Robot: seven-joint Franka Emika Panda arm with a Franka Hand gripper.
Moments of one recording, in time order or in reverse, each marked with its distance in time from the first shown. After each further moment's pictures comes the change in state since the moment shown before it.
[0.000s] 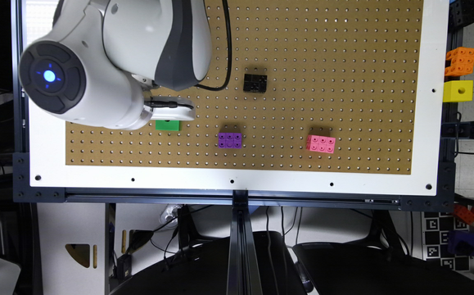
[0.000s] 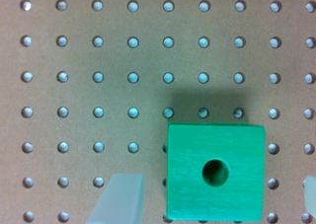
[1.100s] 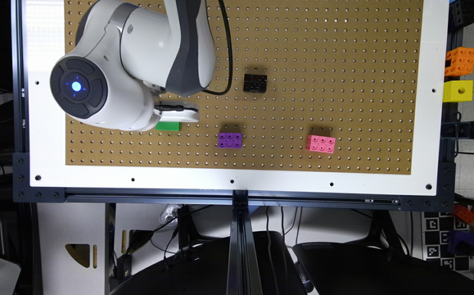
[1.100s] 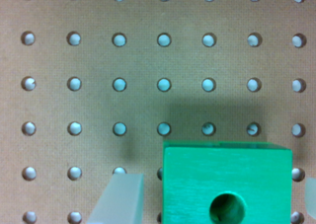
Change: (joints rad) arm 0.000 0.035 0.006 0.013 0.000 0.033 0.001
